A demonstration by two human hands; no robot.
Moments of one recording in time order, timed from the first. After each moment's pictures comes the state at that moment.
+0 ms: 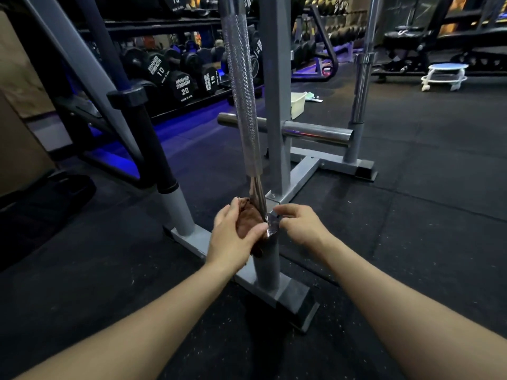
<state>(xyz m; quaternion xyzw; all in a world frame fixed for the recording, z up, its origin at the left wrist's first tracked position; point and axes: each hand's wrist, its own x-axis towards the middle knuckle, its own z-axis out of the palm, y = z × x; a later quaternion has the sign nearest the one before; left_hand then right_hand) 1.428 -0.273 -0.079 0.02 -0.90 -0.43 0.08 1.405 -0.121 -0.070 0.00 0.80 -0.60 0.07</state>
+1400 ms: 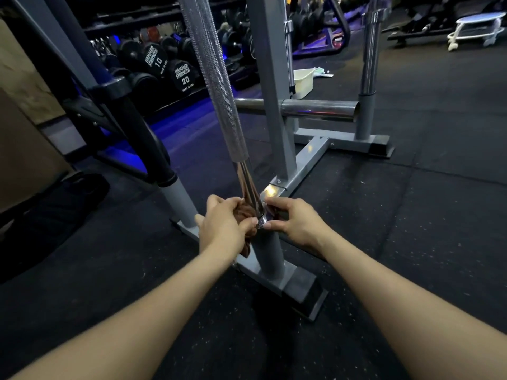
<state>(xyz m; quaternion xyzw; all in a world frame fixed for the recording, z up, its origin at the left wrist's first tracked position) 1.429 -0.249 -0.061 0.11 -0.95 -0.28 0.09 1.386 -0.109 -0.110 -0.11 0.83 -0.54 0.05</state>
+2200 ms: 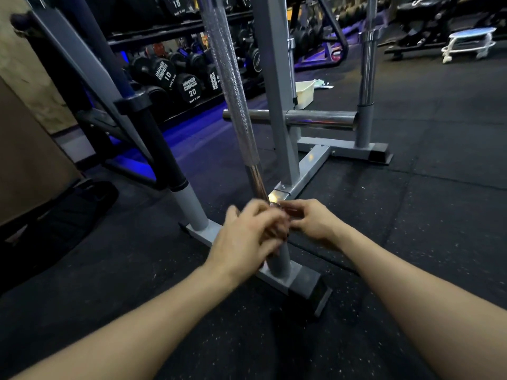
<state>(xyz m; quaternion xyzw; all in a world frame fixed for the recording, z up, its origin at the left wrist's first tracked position) 1.473 -0.257 -0.046 -0.20 -0.96 -0.13 0.11 1.403 -0.096 -0.098 -0.12 0.81 -0.57 0.08</state>
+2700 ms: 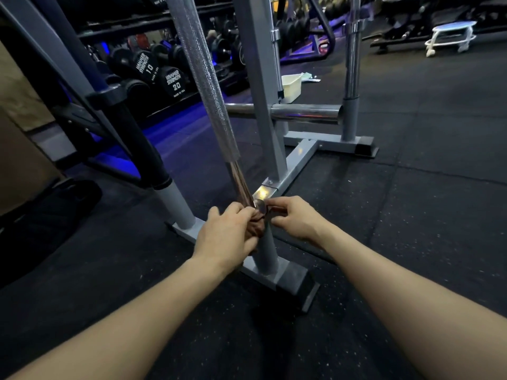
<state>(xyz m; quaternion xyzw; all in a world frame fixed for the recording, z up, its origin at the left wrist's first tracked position) 1.451 -0.258 -0.064 -0.13 -0.99 -0.03 0.07 1.398 -0.098 -0.106 -0.09 0.84 -0.53 0.07</state>
